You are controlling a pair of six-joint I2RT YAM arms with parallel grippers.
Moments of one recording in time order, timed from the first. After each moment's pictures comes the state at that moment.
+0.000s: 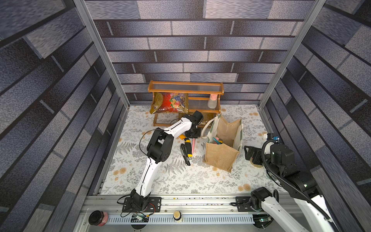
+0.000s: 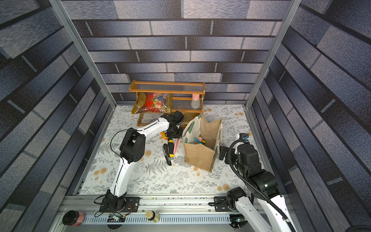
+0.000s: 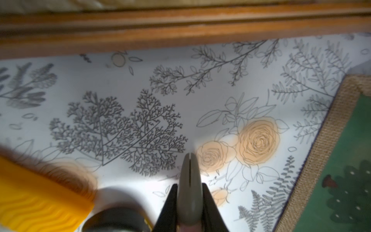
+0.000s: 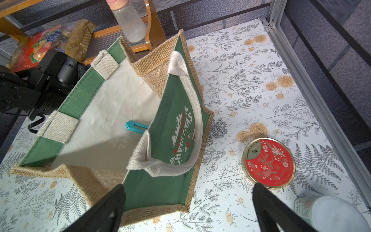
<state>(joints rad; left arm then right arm) -0.60 2.29 1.93 -0.93 0.08 -0.45 0.38 0.55 0.93 -1.00 0.17 0.42</state>
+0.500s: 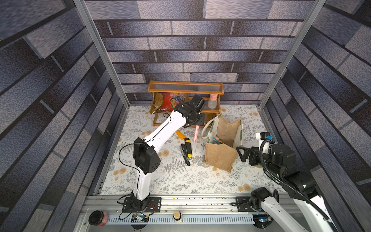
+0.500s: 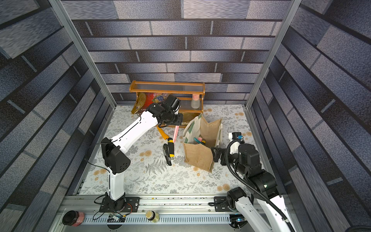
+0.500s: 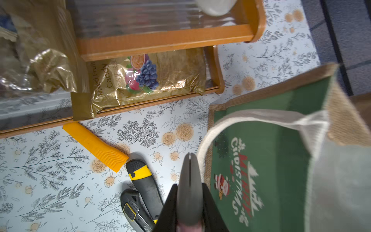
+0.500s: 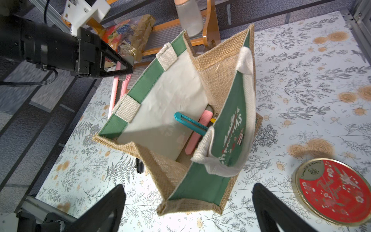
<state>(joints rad) -0.69 1.99 2.12 -1.06 0.00 -0.40 0.38 0.54 0.91 -0.90 -0.09 0.37</state>
